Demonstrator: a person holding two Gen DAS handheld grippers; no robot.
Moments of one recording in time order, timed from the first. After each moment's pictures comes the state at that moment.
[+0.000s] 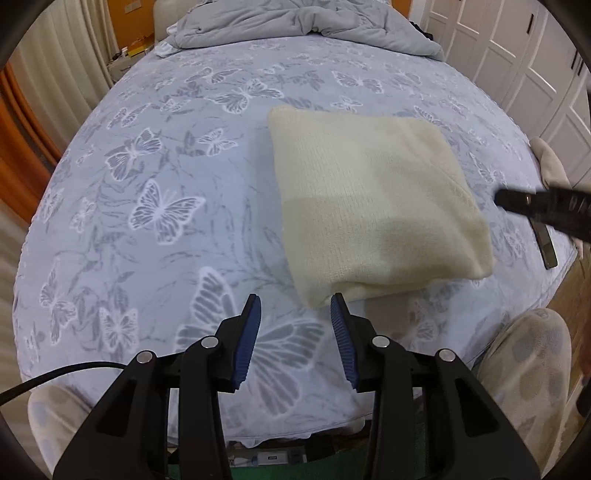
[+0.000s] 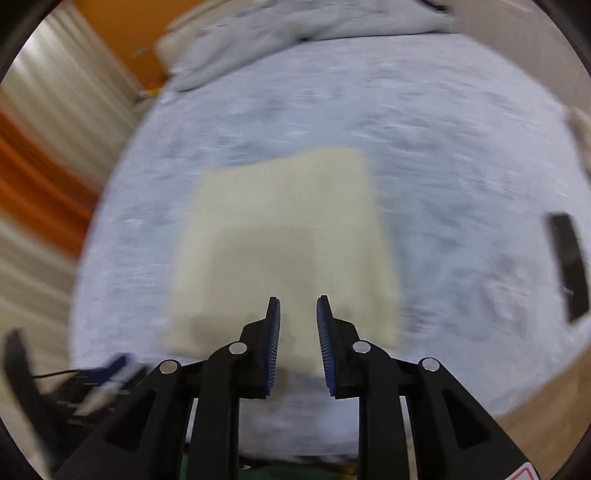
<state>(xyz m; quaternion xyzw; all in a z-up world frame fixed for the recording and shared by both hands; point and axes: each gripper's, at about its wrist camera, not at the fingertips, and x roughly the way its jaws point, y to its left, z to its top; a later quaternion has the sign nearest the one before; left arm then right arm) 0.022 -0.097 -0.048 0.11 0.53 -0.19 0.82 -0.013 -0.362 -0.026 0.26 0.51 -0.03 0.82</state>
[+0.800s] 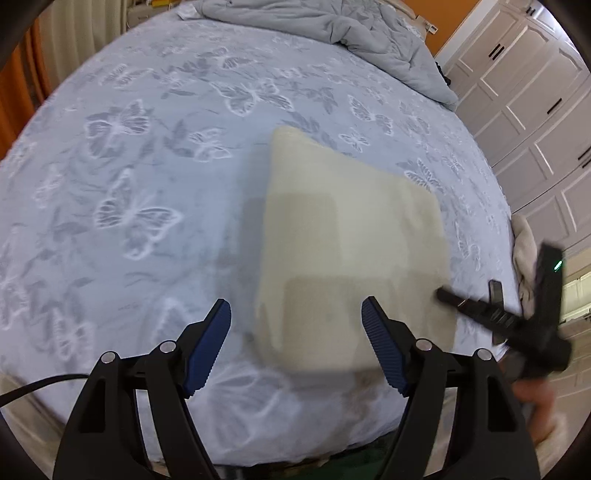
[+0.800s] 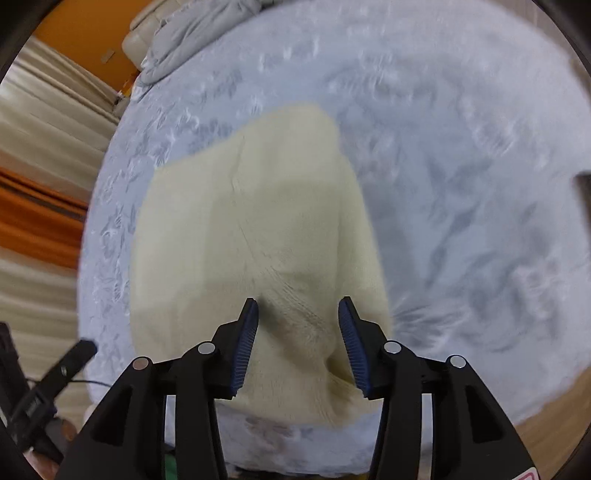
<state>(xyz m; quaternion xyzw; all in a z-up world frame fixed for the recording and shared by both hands) 0.091 -0.105 -0.045 -0.05 0.56 -0.21 0.80 -0.001 -0.411 -0.105 0.32 0.56 -0.06 0.76</state>
